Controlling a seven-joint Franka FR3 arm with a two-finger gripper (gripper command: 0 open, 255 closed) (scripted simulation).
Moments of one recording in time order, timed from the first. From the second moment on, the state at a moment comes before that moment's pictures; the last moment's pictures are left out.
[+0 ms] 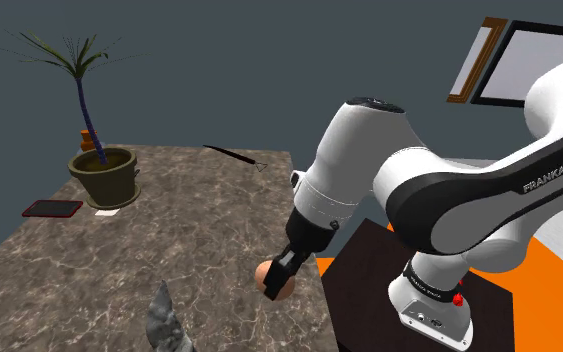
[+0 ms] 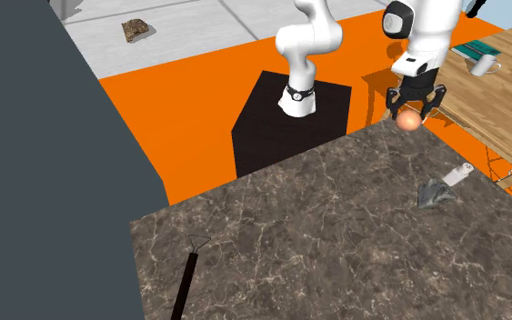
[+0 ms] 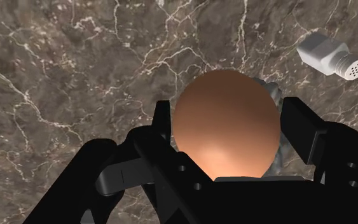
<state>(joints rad) 0.45 -0.56 0.52 -2.66 0.46 2.40 0.58</state>
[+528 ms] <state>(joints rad) 0.46 -0.48 0.55 -2.72 0.48 2.54 0.56</state>
